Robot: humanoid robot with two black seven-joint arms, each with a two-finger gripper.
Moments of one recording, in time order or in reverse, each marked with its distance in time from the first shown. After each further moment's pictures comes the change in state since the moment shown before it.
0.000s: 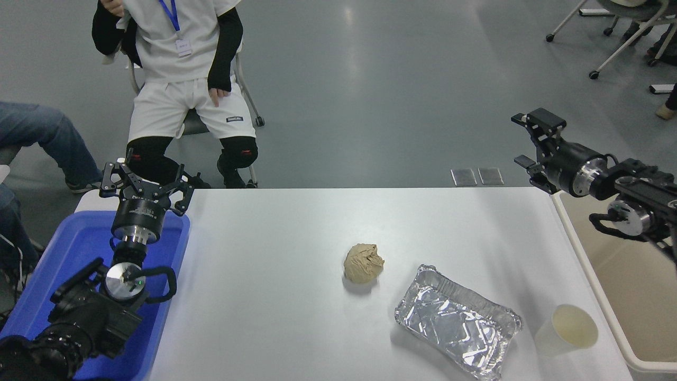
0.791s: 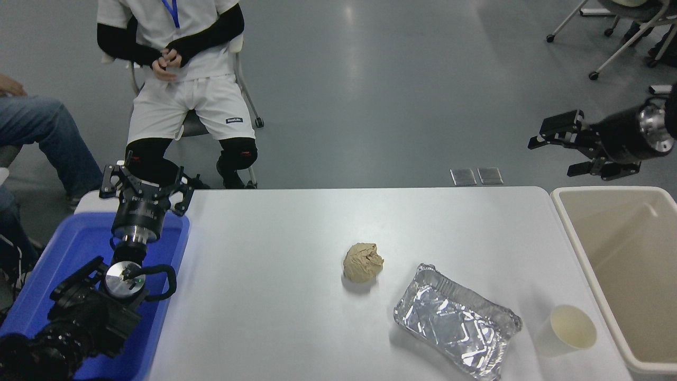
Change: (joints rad) left arm 0.000 0.000 0.000 0.000 -0.001 0.000 0.000; right arm 0.660 0.183 -0.915 0.130 -0.030 0.380 -0.011
